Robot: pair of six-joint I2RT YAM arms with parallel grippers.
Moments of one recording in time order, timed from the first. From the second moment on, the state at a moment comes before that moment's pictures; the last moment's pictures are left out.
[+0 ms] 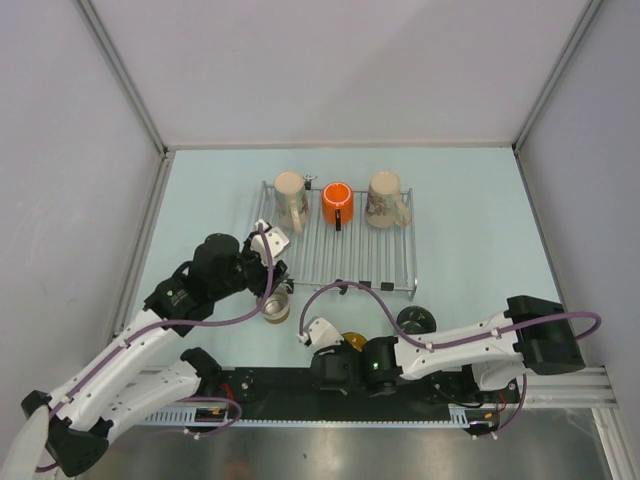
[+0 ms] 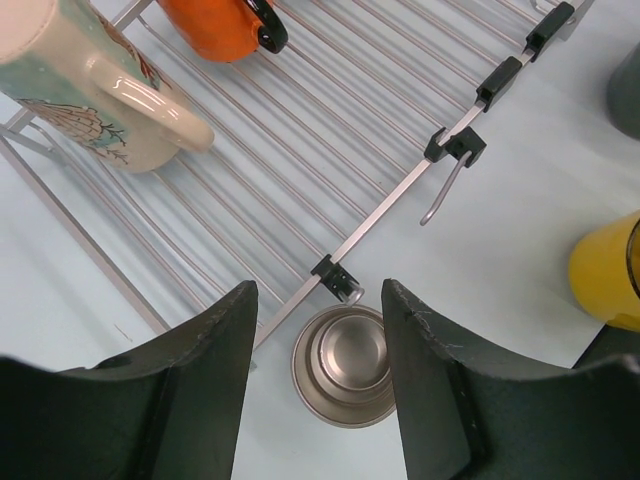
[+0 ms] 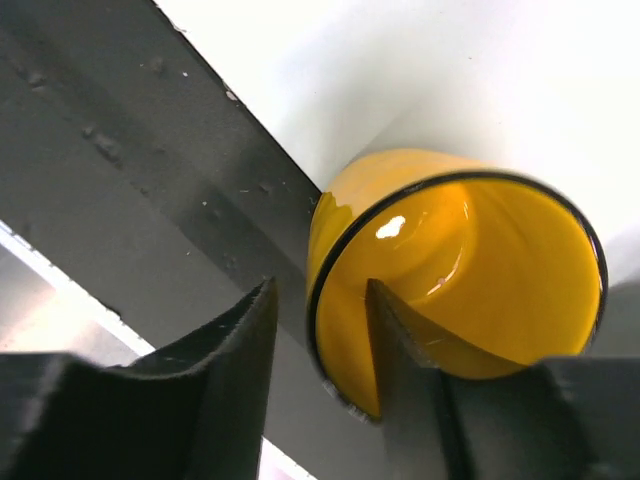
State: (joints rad) left arm -0.67 0.78 0.79 -0.52 0.11 0.21; right arm 1.64 1.48 0.95 -0.62 0.41 0.67
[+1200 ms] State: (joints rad) left arm -0.54 0.86 0.85 -0.35 0.61 0.00; right arm 0.88 0.95 0.42 0.80 -0.09 0.70
